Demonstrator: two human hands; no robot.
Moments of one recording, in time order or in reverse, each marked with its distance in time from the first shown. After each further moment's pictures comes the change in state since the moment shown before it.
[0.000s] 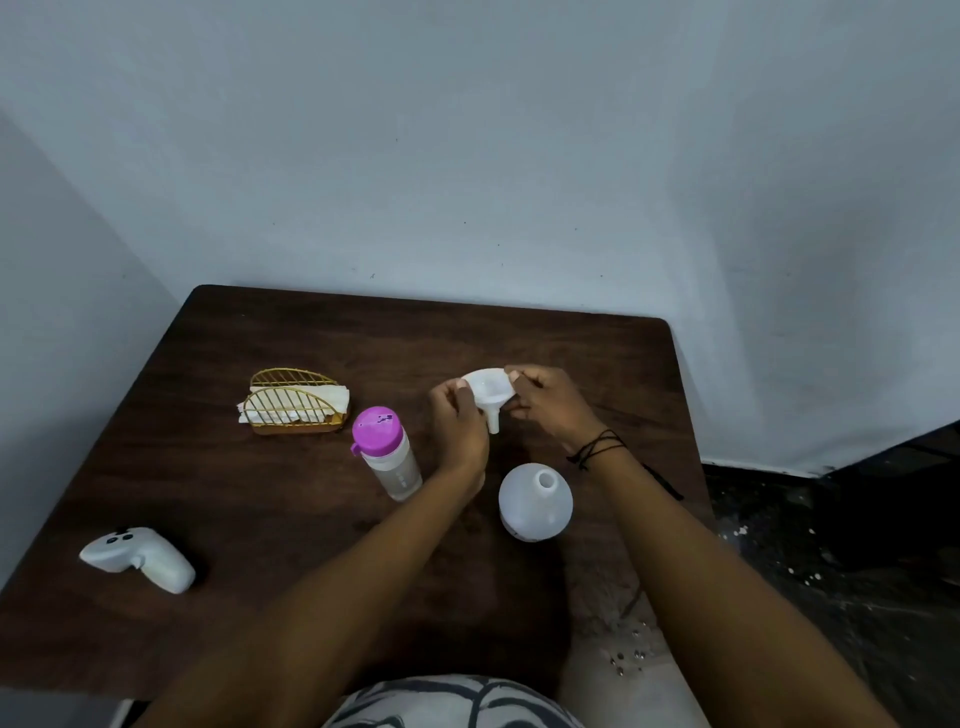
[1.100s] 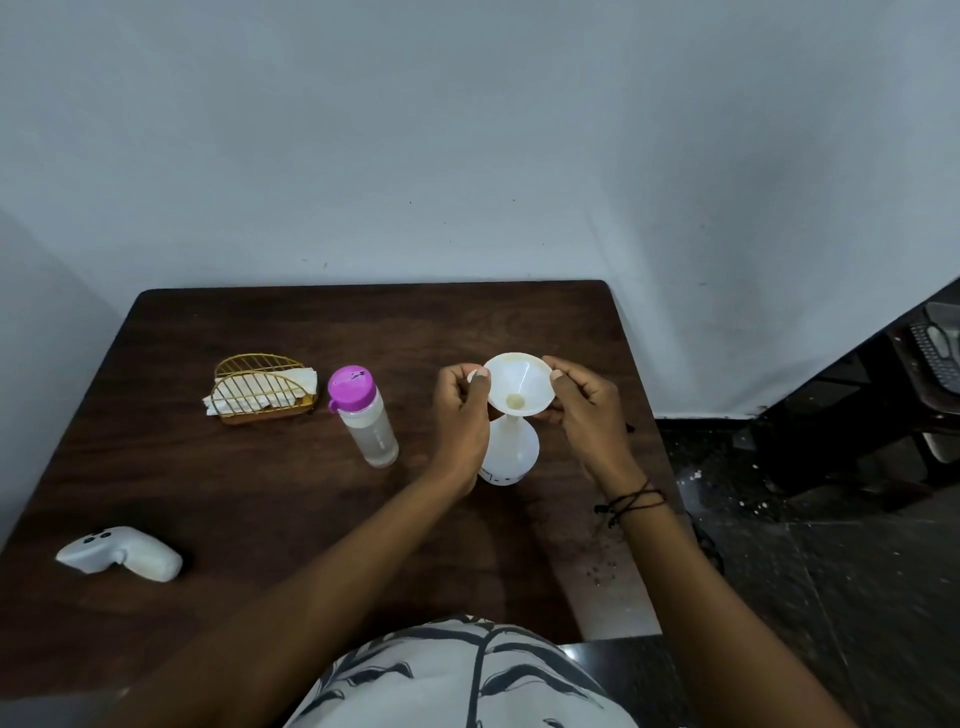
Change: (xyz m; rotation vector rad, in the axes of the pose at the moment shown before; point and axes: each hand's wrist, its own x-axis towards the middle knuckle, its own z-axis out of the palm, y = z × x) left_hand -0.090 0.009 -0.025 0.023 -0.305 0.231; right_hand -0.145 0.006 -0.012 0.208 0.457 -0.166
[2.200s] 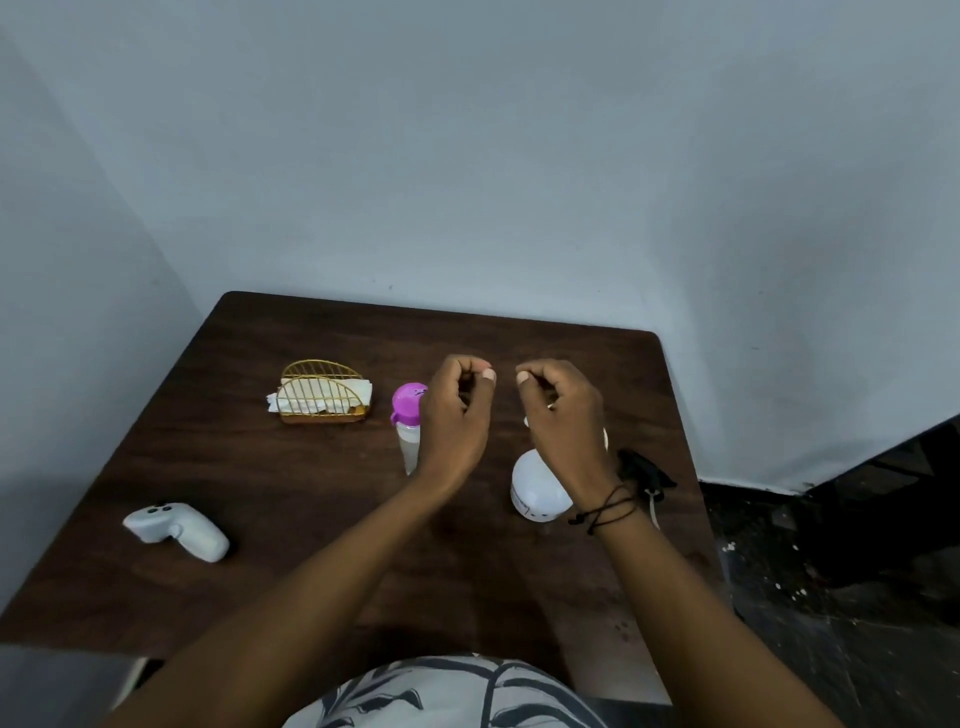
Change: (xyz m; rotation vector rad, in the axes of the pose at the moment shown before) left_hand 0.008 0.039 -0.063 0.236 0.104 0.404; right_hand 0.000 -0.048 0.076 -0.365 -0.033 -0.499
